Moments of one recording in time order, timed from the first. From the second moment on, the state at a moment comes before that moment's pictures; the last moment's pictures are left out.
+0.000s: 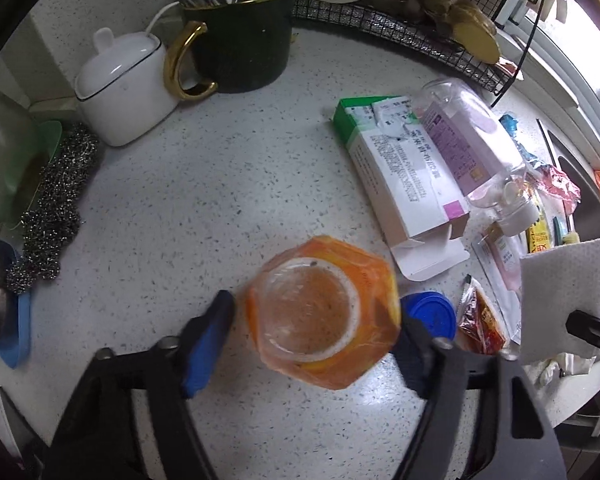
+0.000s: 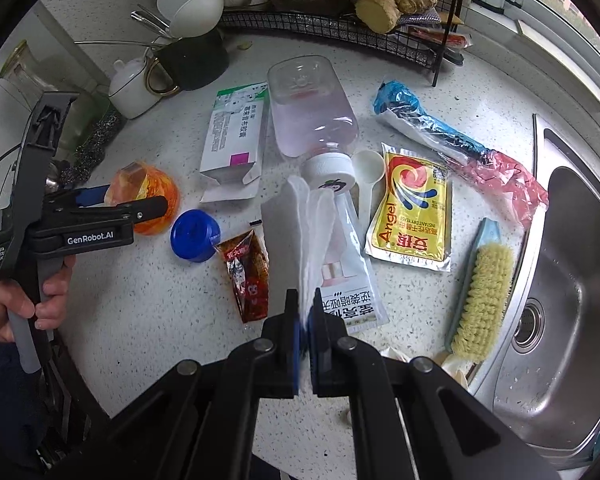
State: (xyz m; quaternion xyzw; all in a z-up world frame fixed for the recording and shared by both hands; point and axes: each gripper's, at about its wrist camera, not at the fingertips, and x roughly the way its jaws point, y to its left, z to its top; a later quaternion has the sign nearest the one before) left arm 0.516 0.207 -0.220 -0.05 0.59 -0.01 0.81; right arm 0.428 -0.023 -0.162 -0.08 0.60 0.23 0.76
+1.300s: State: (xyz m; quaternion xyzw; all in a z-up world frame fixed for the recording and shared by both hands) left arm 0.159 -0.042 -0.132 0.01 0.52 -0.08 0.85; right arm 0.159 -0.214 -0.102 -0.03 0.54 0.24 0.81
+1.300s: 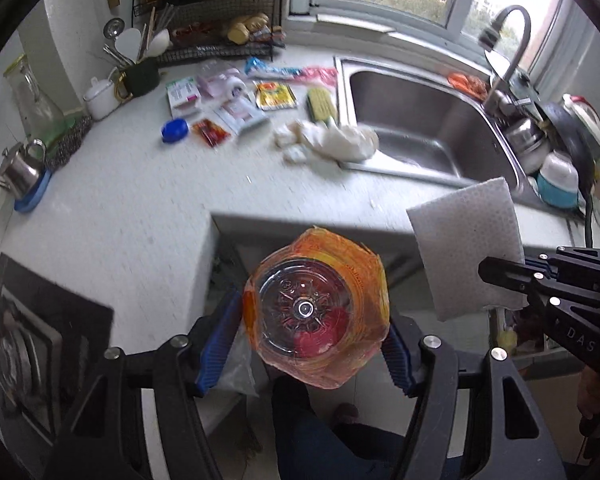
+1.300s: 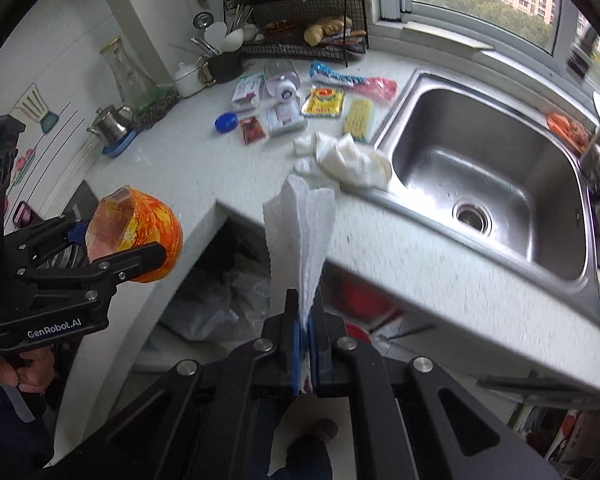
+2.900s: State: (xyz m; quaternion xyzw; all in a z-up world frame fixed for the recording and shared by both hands) left arm 0.218 -0.112 -0.685 0.03 0.66 -0.12 0.74; right arm 0.200 -0.196 -0.631 -0.03 0.66 0.17 0.73
